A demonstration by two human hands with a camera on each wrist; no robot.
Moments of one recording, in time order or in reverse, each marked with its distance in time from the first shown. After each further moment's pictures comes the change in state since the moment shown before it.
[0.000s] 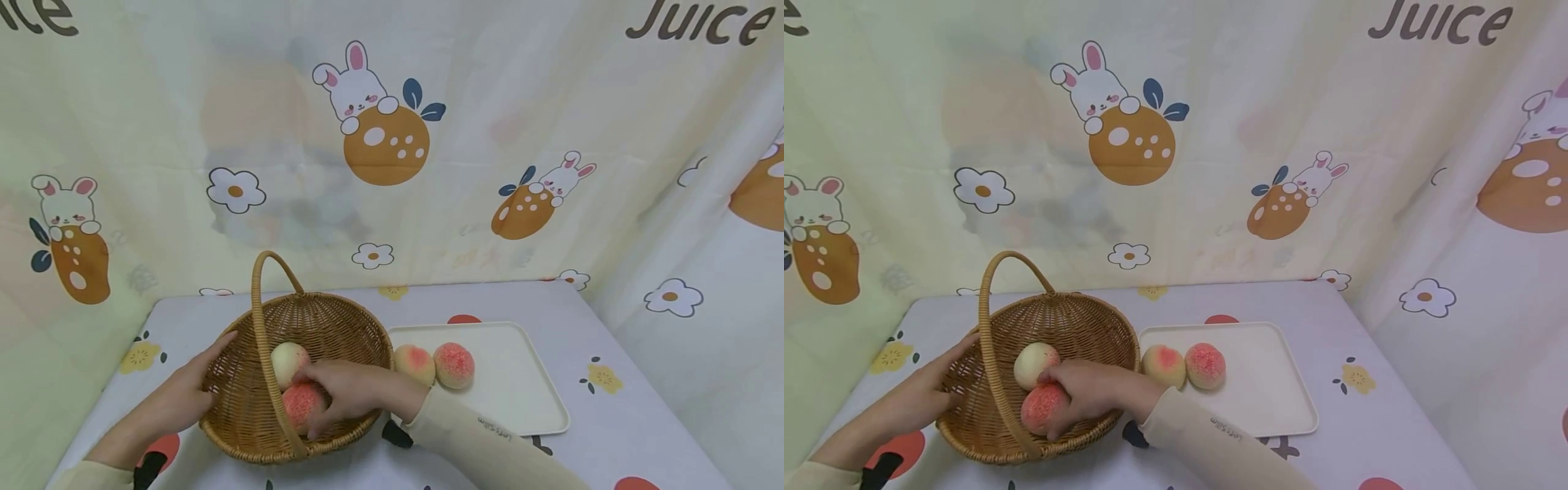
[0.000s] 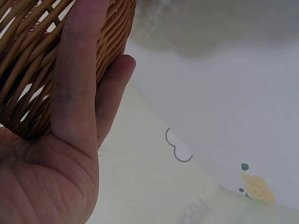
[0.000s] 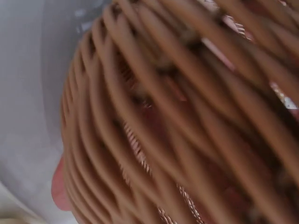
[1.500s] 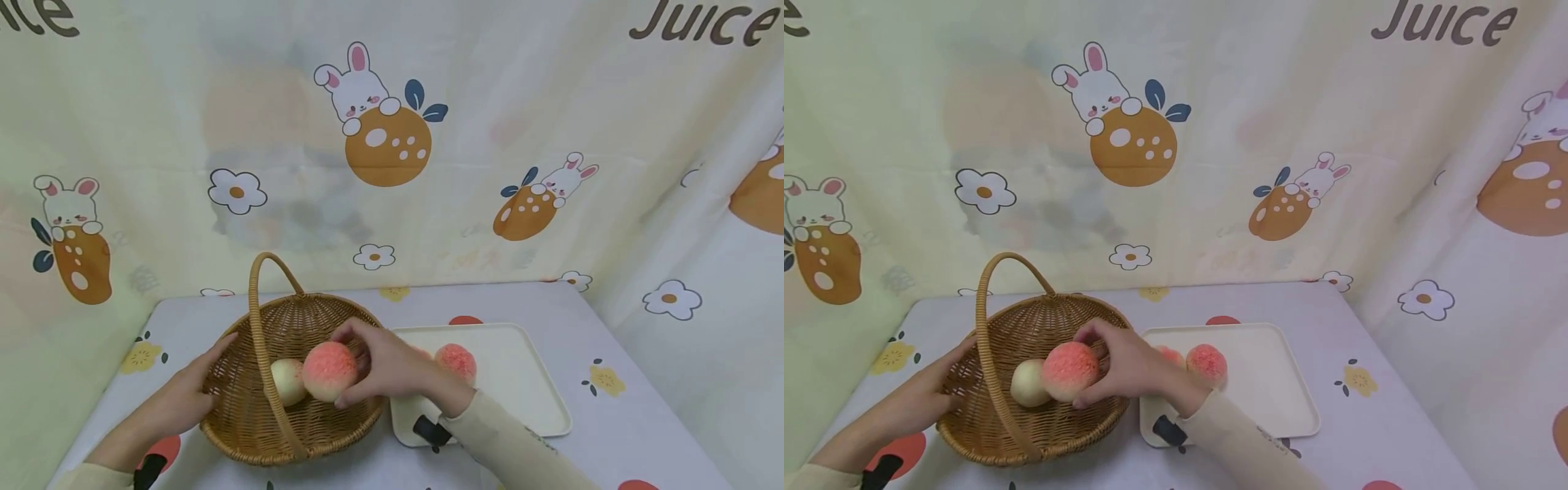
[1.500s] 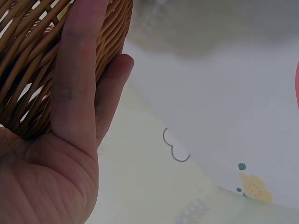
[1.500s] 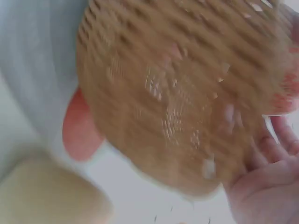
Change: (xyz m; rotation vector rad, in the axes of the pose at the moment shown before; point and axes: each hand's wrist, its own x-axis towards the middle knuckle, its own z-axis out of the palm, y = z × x) left_hand 0.000 -0.004 0.001 0.002 -0.008 -0.005; right_hand -0.043 0.021 -0.022 0.413 0.369 0.025
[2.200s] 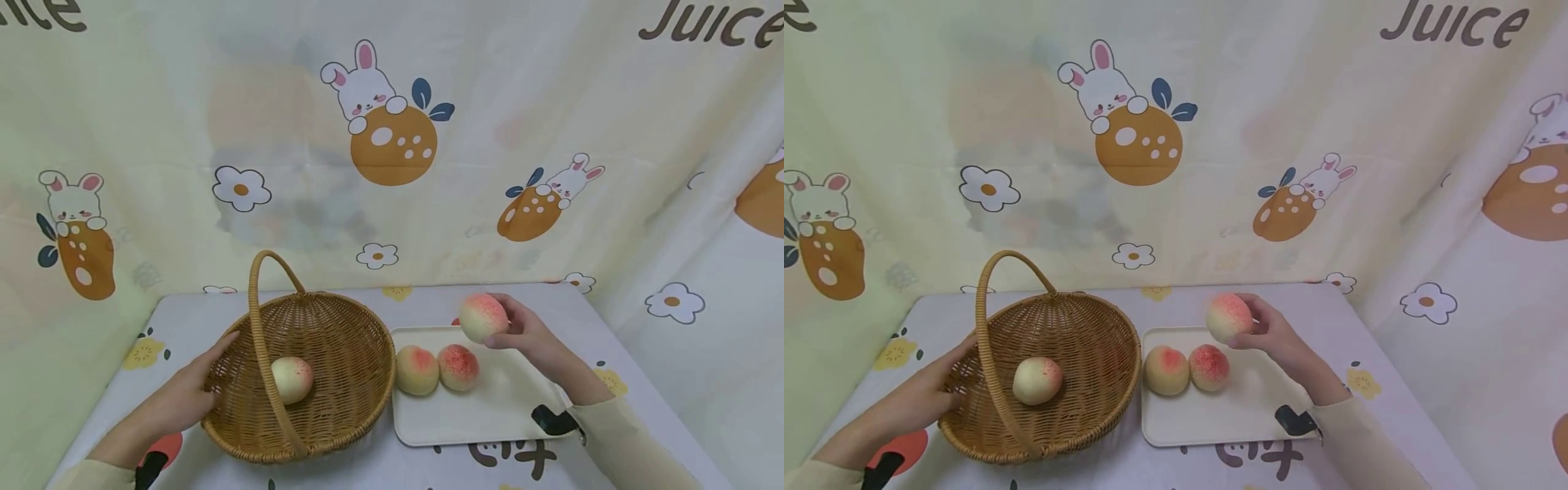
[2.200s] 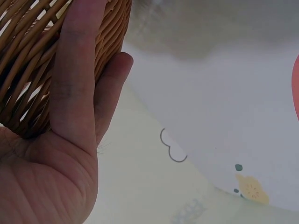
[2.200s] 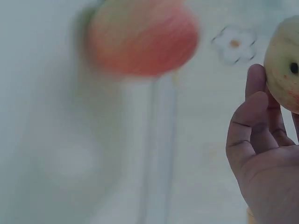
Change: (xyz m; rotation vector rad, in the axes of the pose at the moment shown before) left_hand 0.001 -0.003 -0.002 -0.031 -0.014 -0.021; right_hand -0.120 0.100 -0.133 0.291 0.308 0.167
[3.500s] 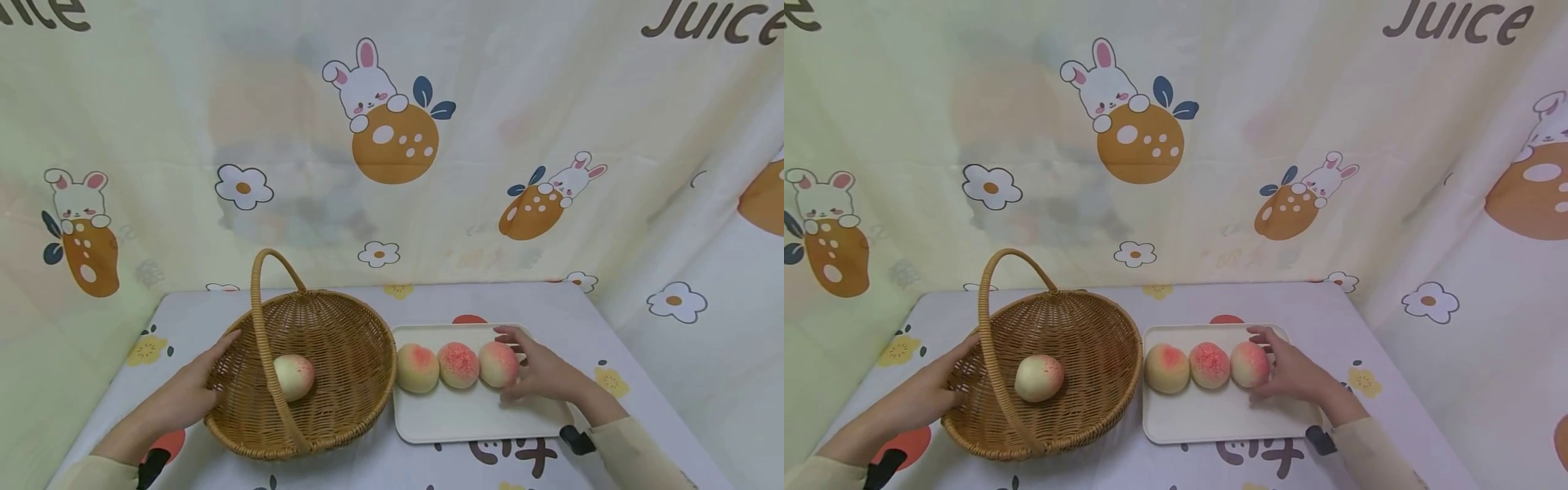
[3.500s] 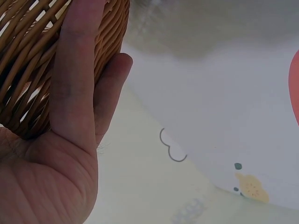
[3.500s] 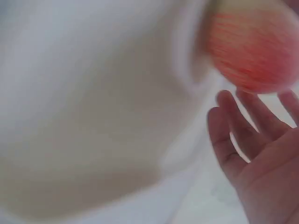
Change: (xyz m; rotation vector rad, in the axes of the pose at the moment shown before) left_hand -0.003 0.002 0.000 0.015 0.006 0.006; right_hand -0.024 0.057 -0.016 -0.542 -0.023 0.107
